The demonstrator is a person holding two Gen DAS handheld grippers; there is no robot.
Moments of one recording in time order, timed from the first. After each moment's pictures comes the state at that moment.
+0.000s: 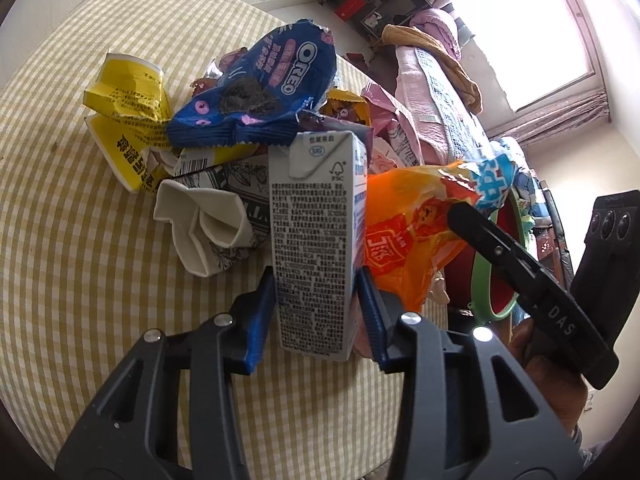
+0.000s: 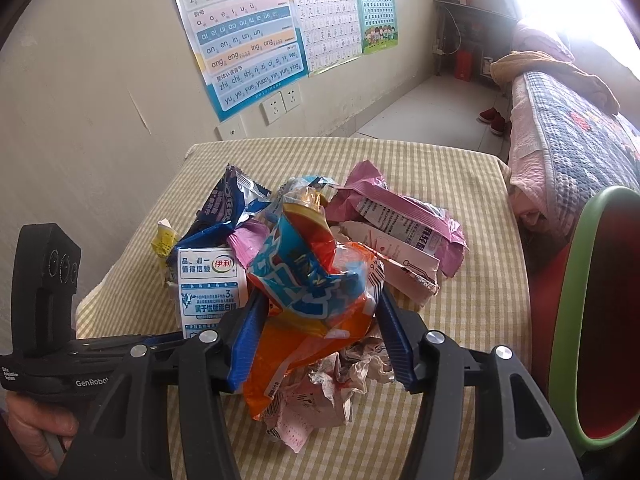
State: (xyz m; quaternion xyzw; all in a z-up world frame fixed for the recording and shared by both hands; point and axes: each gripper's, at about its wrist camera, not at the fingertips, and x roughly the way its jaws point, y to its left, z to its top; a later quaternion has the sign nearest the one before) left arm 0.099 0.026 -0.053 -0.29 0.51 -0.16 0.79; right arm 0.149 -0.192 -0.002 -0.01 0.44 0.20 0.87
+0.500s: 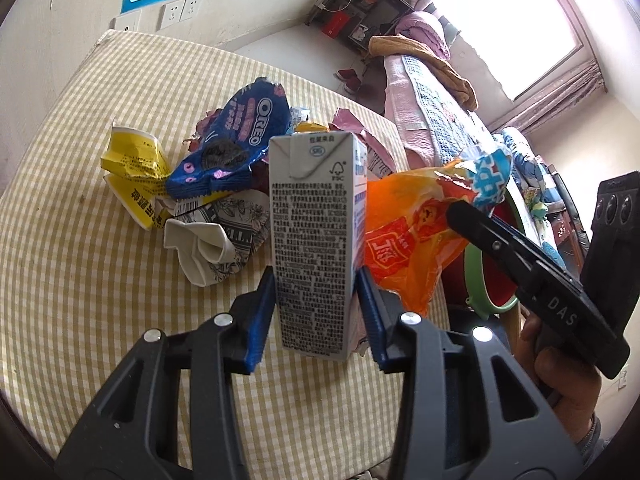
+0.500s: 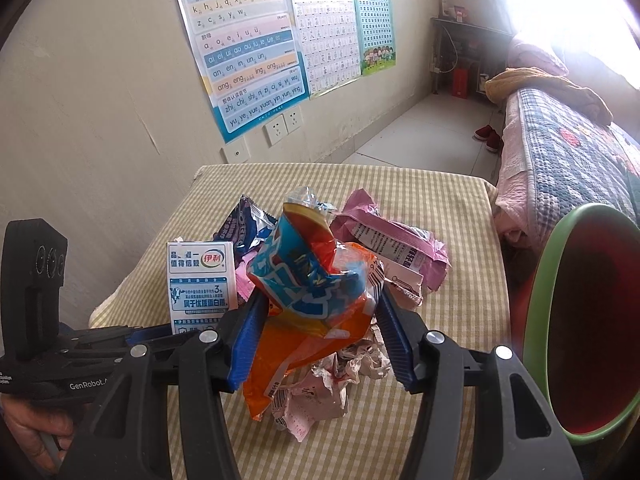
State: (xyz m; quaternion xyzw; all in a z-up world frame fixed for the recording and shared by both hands) left arm 0.079 0.011 -0.002 -0.23 0.48 -0.15 0.83; right arm 0.130 -0.200 0.029 -0.01 0.41 0.20 0.89
